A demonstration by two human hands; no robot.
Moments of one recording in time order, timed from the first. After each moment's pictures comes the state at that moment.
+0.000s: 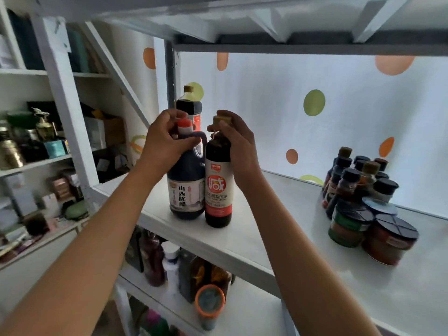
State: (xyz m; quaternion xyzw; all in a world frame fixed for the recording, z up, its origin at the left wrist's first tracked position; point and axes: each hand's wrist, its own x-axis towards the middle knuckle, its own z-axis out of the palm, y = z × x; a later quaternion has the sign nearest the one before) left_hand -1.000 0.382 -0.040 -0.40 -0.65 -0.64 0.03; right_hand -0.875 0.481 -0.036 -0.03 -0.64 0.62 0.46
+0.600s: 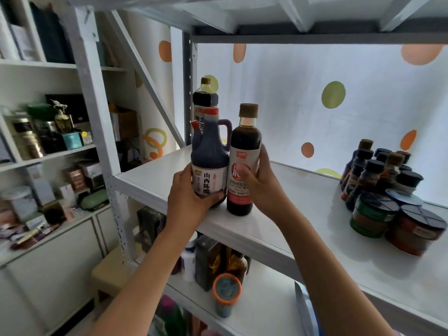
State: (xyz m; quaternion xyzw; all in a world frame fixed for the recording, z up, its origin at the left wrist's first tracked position) left_hand -0.966 0.350 -0.158 -0.32 -0.78 -0.54 0.06; right_hand -0.849 0.471 -0.114 -0.14 -0.79 0.50 0.34
